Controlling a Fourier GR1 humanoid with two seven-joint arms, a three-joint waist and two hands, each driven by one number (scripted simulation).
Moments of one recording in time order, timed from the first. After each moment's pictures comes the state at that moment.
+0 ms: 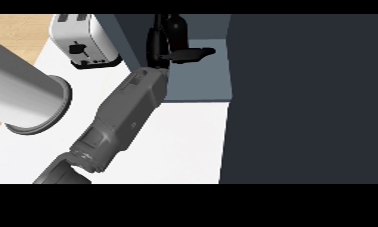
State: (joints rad) left arm -1.05 0.01 -0.28 -0.38 0.67 0.48 -0.65; right arm 0.30 -0.08 0.24 -2.51 -0.15 0.23 0.37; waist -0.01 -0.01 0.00
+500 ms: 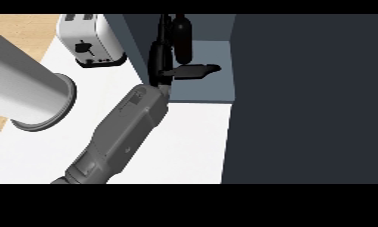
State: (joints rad) left arm -0.84 0.02 -0.37 -0.72 0.63 0.52 -0.57; right arm 0.33 -0.08 0.24 -2.51 -0.13 0.22 0.35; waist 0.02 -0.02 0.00
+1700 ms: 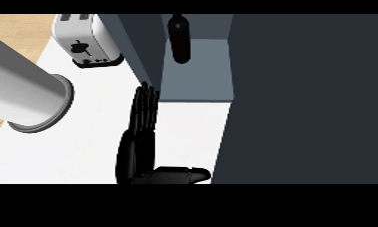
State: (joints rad) left arm -0.11 0.17 -0.69 -1.65 0.48 0.68 -0.49; right arm 0.32 -0.18 0.31 -2.51 -0.12 0.28 0.37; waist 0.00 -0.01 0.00
